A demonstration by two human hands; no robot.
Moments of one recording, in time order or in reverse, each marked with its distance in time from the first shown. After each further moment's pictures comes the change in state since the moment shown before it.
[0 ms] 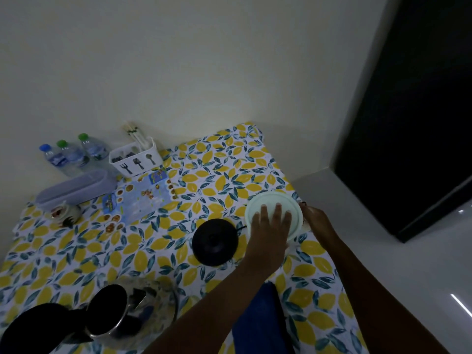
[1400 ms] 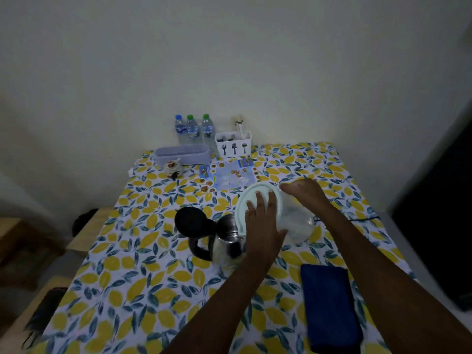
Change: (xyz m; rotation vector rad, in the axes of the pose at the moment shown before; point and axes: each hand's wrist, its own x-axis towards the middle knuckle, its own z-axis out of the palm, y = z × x) left_hand -0.246 -0.135 -0.059 -0.533 0.286 -0.563; right_hand -0.173 -0.164 0.217 -0.434 -0.242 -0.496
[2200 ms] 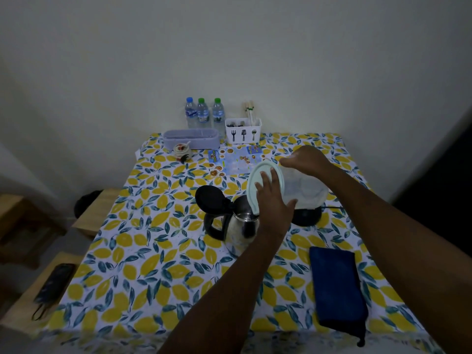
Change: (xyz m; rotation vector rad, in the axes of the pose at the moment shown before) left_hand -0.001 -0.016 -0.006 -0.393 0.116 -0.155; right_hand 0.016 -0.065 0.013 -0.471 -0.073 -0.115
